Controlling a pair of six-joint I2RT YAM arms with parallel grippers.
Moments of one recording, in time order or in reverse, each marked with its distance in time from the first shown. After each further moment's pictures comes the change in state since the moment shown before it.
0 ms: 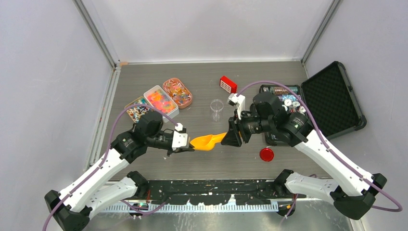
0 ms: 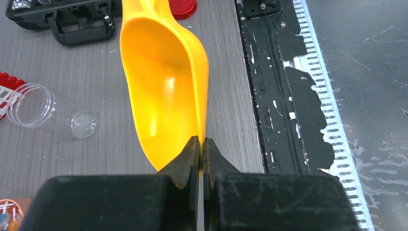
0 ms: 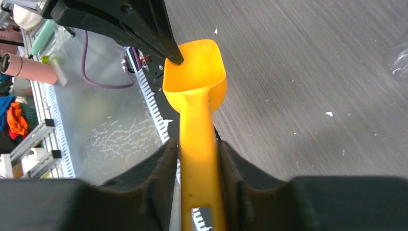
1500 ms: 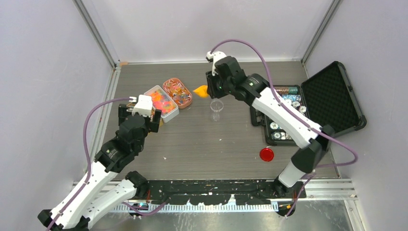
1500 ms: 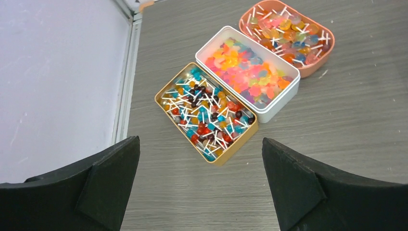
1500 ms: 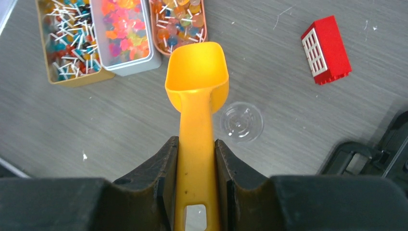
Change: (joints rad) left arm 0.036 -0.173 0.010 0.037 -1.495 -0.565; right arm 0.001 0.563 0.516 0.036 0.667 0.057
